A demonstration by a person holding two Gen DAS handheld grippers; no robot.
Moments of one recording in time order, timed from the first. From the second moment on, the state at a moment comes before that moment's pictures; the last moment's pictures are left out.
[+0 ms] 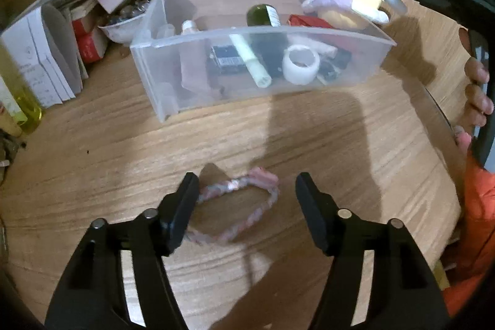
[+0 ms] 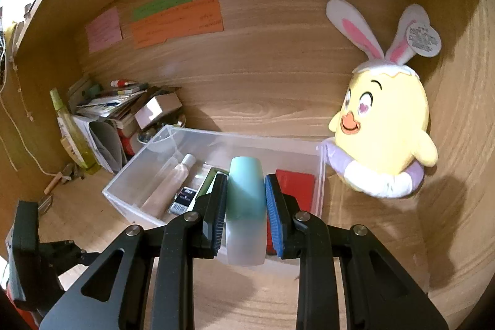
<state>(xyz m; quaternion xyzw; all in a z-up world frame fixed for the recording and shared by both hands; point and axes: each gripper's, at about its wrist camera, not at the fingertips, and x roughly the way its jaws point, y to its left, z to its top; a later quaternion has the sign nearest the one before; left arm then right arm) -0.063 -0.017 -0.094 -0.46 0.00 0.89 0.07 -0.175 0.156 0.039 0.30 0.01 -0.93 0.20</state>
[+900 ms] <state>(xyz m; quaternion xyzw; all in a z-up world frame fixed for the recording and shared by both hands) -0.073 -0.030 -0.027 -0.36 -0.02 0.93 0.06 -0.232 0.136 0.022 0.33 0.03 -0.93 0.18</state>
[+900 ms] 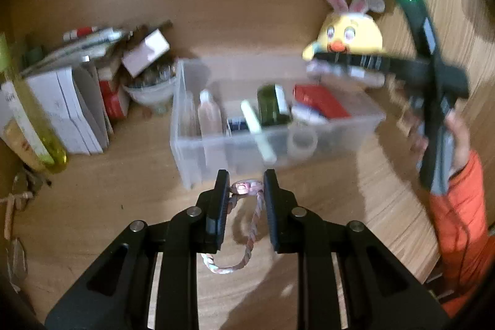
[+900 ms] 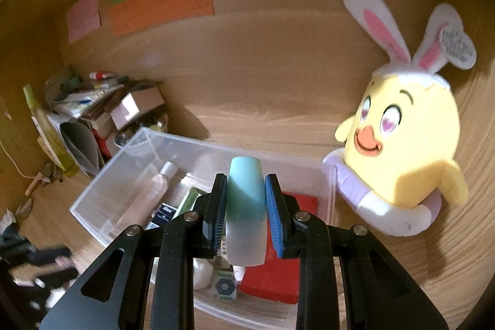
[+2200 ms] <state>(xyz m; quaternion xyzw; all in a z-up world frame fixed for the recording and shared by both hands) -0.168 -0.039 -0.012 -0.36 -0.04 0.93 0.05 -0.245 0.120 -0.022 0.40 0.07 -0.89 0.20</state>
